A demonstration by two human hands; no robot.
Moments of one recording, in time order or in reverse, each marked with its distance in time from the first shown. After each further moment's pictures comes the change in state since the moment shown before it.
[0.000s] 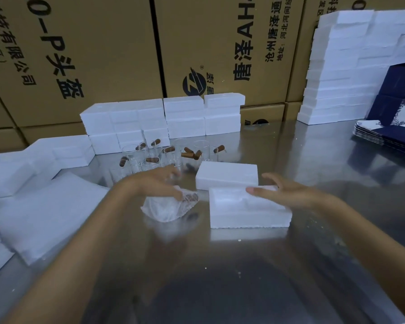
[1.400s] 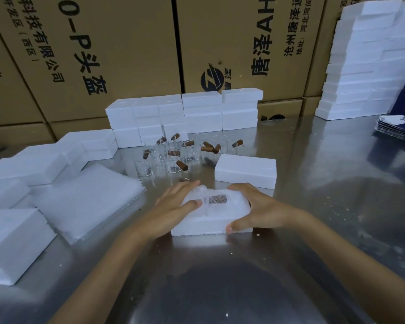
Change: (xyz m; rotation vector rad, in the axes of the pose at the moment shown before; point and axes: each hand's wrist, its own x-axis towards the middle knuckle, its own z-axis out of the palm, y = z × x) left_hand -0.055 -0.053 0.066 -0.177 0.185 0.183; right_hand -0.009 -0.050 0.092 -0.146 -0.148 -0.316
